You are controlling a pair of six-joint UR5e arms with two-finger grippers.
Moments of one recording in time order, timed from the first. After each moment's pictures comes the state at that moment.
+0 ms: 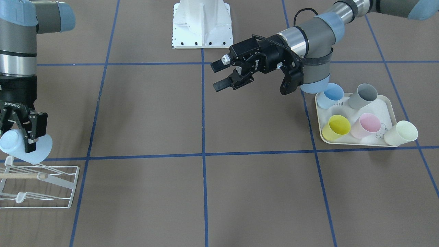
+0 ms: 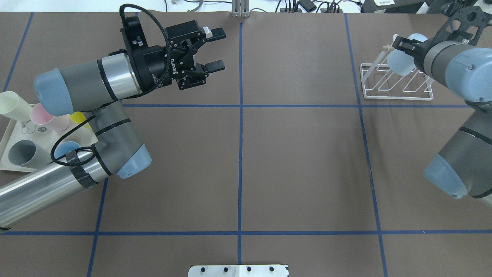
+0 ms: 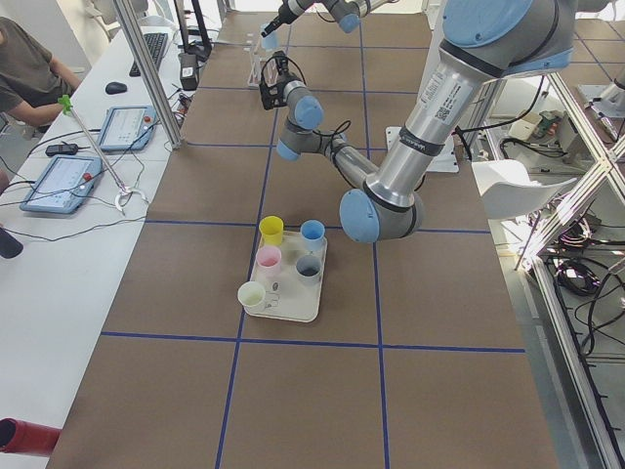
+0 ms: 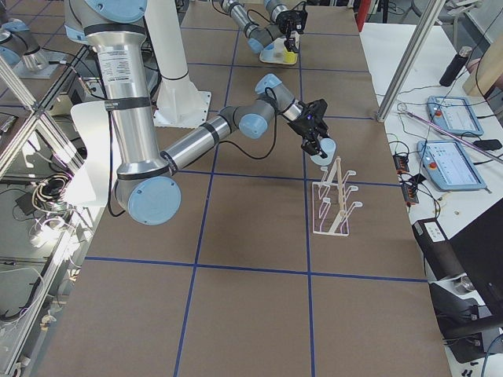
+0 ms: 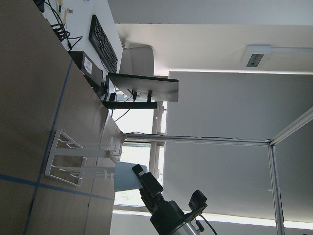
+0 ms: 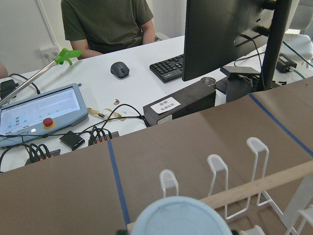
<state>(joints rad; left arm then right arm) -0.69 -2.20 -1.46 -3.27 -1.71 -2.06 0.86 -1.41 1.95 -1.24 1.32 1.32</state>
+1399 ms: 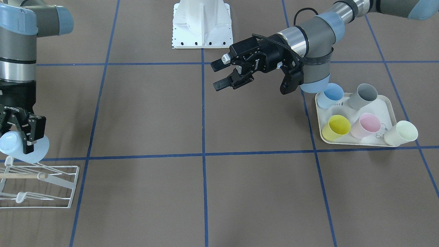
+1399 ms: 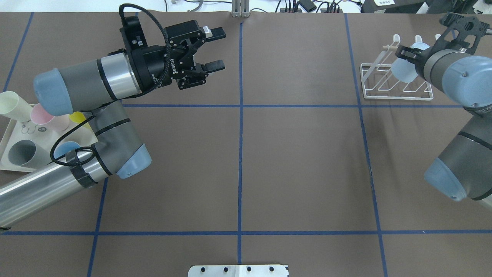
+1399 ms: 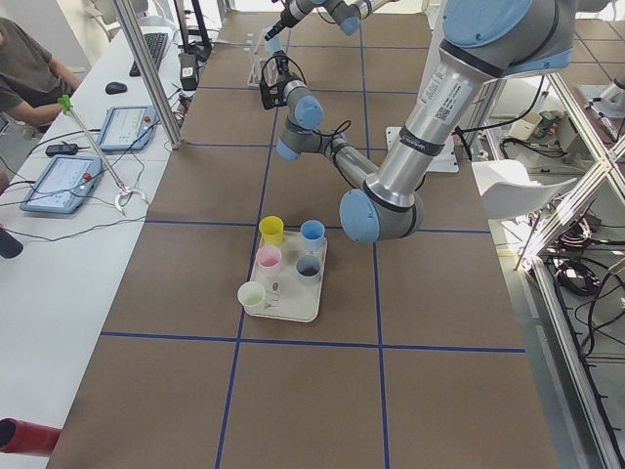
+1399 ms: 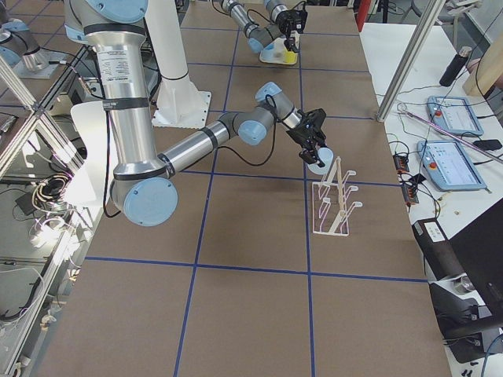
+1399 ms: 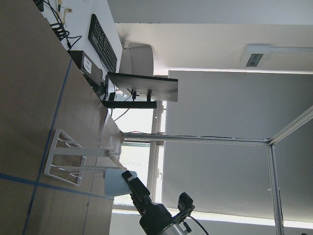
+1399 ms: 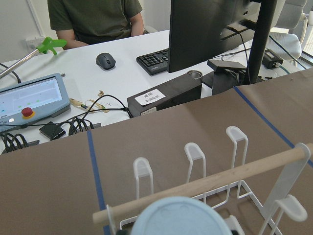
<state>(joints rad) -0.70 -2.20 -1.46 -3.27 -1.72 -2.06 0.85 -1.42 1.91 -1.24 1.32 1.31</state>
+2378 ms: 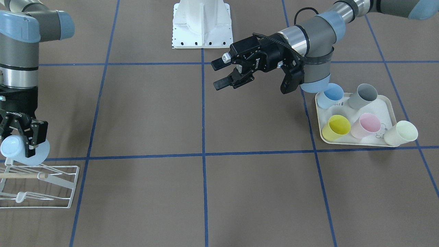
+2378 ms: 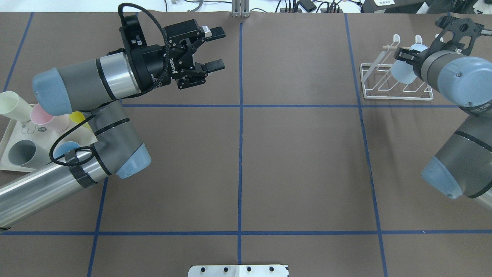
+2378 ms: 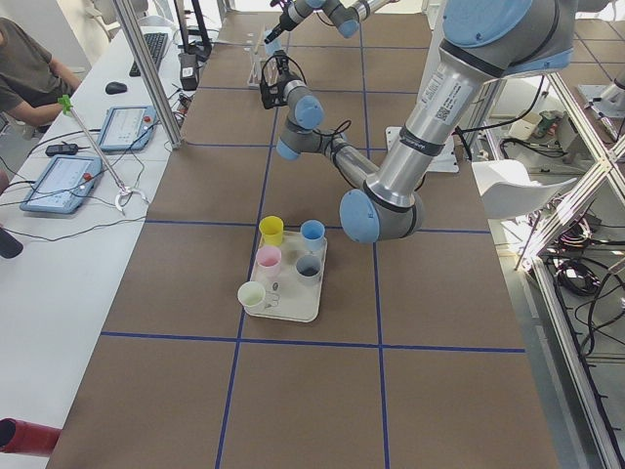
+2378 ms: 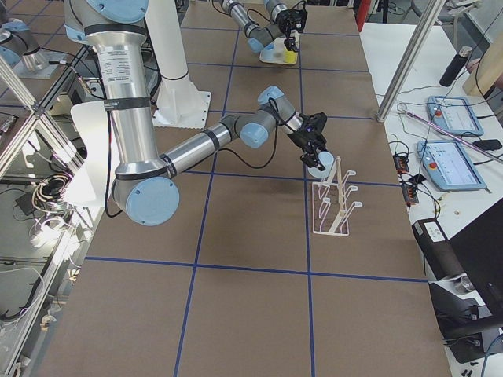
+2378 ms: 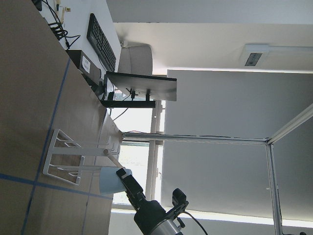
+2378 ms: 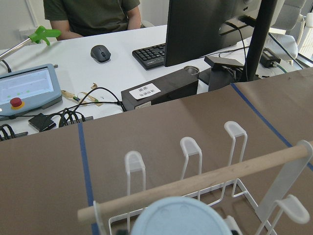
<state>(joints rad) -0.70 -2.20 -1.46 -3.27 -1.72 -2.06 0.85 -1.41 1.87 -1.23 1.32 1.29</state>
